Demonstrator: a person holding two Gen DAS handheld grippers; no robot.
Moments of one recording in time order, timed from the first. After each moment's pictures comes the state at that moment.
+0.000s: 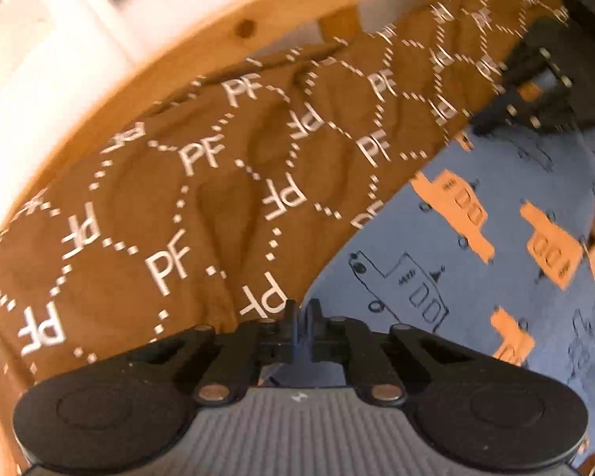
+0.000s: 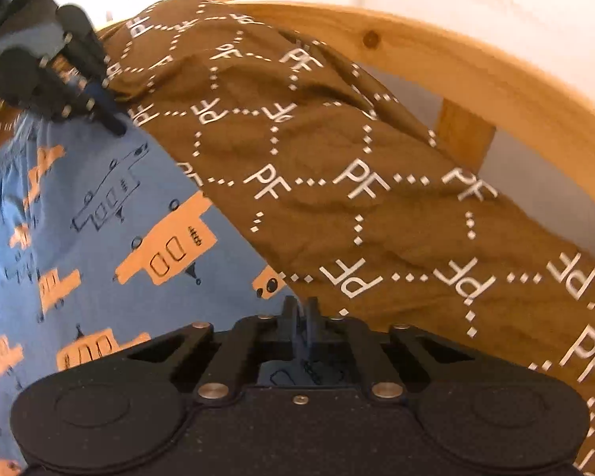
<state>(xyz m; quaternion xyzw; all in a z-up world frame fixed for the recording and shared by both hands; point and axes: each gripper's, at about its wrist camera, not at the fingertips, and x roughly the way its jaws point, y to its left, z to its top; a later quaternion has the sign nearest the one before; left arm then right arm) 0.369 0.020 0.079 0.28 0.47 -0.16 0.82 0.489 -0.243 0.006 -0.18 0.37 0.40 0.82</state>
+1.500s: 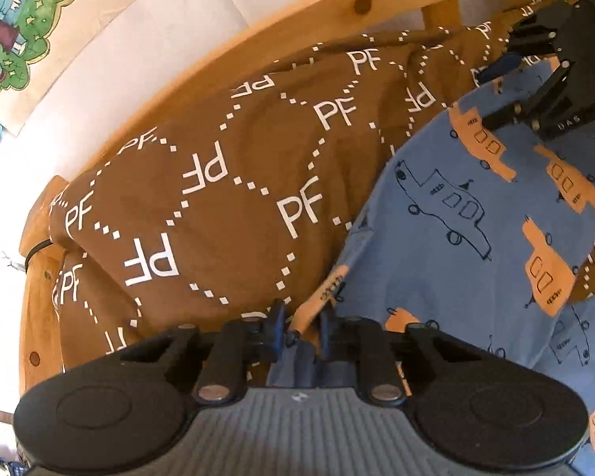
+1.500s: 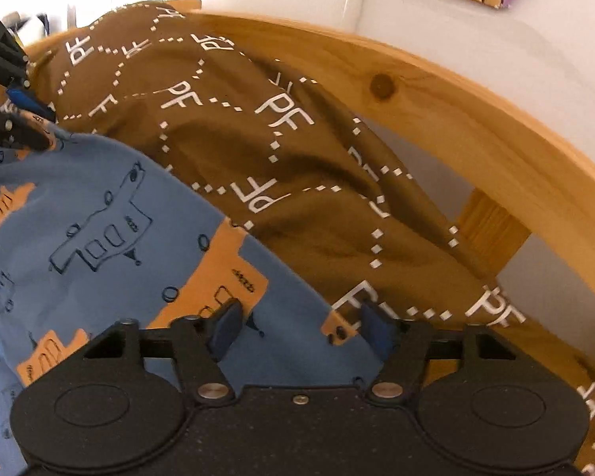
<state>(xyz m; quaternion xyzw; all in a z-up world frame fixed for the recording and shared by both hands) 0.389 0.075 0.087 0.28 0.48 -0.06 0.83 0.537 -0.153 0.010 -0.20 0.37 0.34 0.84</state>
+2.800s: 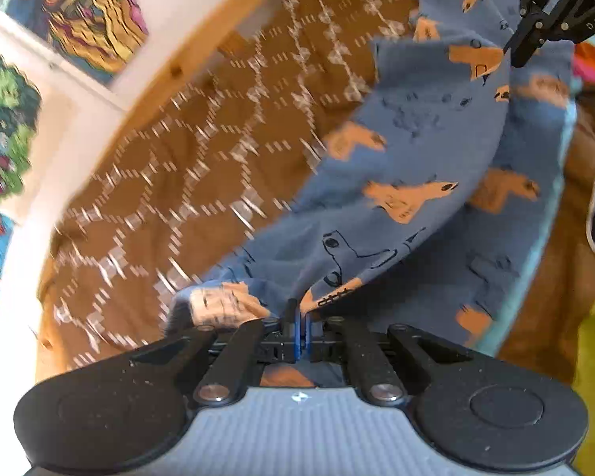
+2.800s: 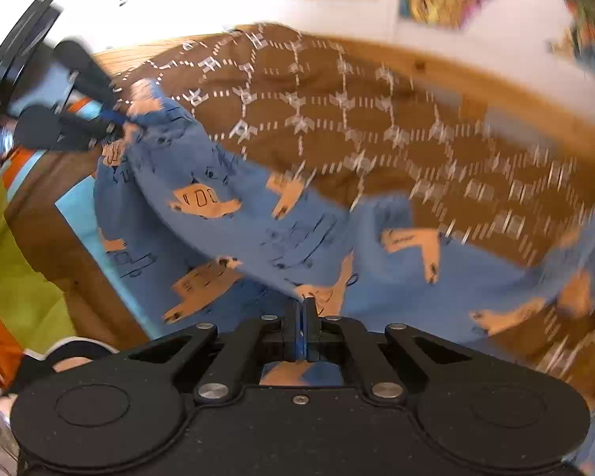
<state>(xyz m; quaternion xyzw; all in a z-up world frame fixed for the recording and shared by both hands) 0.135 0.052 0.015 0.45 0.35 -0.16 0.80 0.185 -0.228 0.014 -0.11 0.36 0.31 0.87</state>
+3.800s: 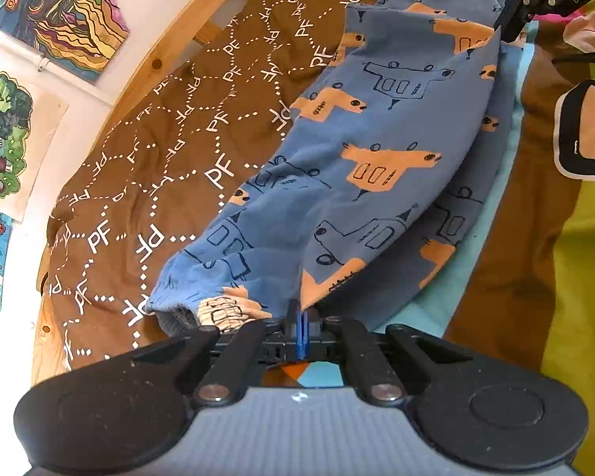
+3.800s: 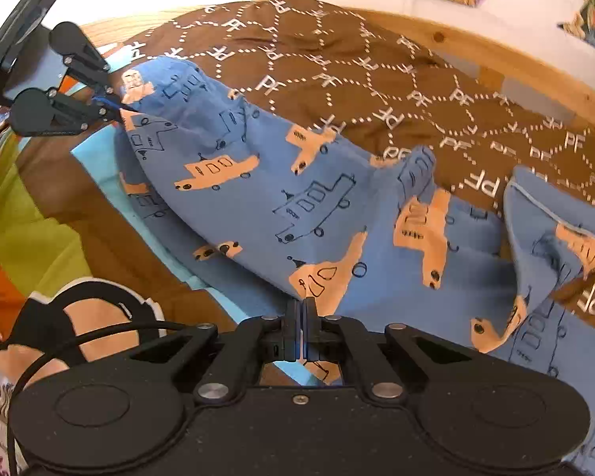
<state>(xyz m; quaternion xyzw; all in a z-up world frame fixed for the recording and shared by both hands) 0.111 0.059 0.000 0.49 0.35 -0.16 0.79 0.158 -0.223 -0.015 -0.14 0.37 0.32 0.86</state>
